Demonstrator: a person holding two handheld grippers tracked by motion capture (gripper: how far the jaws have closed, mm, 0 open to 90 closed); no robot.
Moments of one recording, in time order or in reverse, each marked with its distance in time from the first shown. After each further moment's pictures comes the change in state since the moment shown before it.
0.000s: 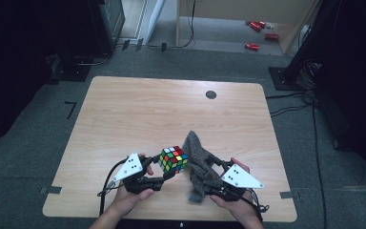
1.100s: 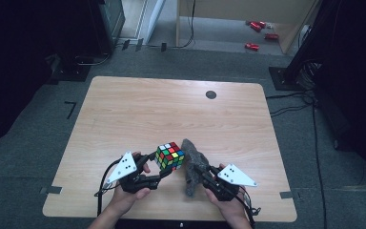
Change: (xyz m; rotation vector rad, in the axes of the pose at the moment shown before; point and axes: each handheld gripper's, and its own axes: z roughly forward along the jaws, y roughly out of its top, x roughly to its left) left arm 0.001 0.005 -0.009 -0.078 0.027 0.027; right arm 0.003 -0.014 0.014 0.017 -0.052 0.179
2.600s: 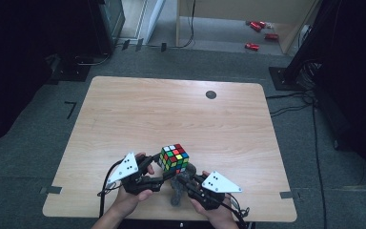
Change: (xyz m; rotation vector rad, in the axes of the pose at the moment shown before) left arm -0.009 0.003 0.007 -0.034 -0.074 -0.041; right arm 0.044 -0.006 0.014 0.008 0.175 -0.025
